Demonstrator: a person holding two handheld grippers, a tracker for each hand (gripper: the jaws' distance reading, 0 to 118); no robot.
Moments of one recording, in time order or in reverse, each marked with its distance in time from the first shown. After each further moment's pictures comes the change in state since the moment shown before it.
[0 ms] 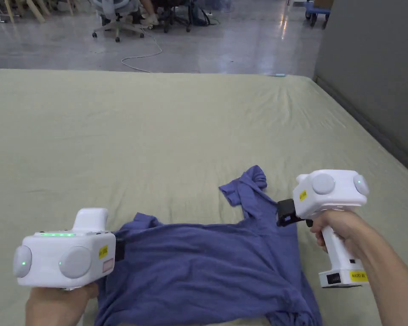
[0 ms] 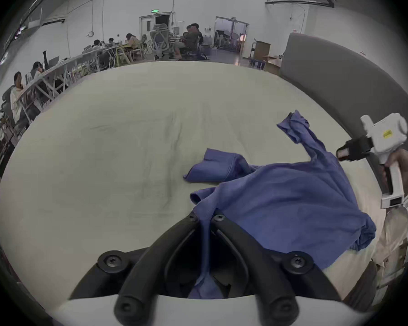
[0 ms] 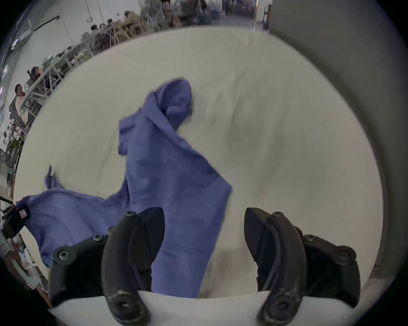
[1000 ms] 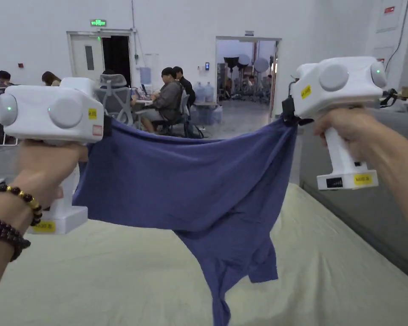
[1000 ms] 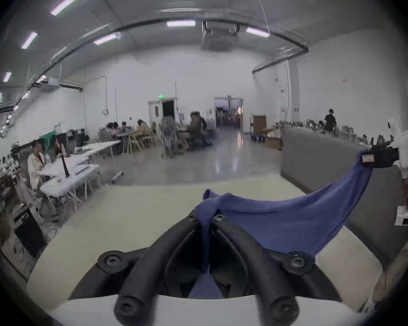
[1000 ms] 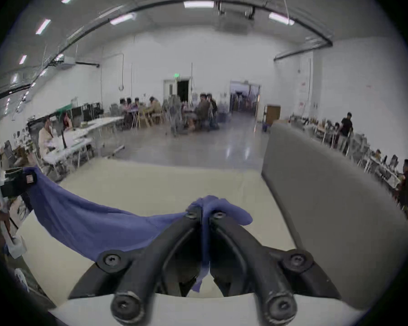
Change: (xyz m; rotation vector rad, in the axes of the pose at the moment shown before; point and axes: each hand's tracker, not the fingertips) left arm 0.021 0.349 0.222 0.599 0.097 -0.102; right arm -0.053 0.175 0.420 0.819 -0.048 0.121
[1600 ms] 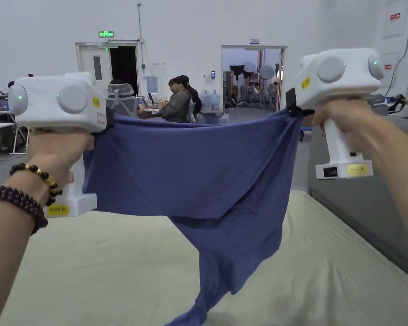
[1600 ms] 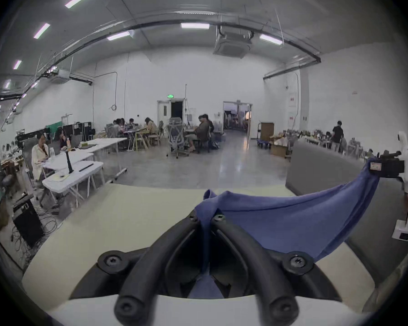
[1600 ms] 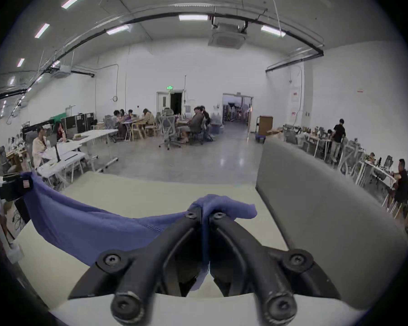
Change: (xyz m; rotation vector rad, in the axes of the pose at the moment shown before) left arm -0.018 -0.008 -0.027 -0.045 0.022 0.058; right arm -0.004 -0.012 -0.027 0.006 -0.028 -0.032
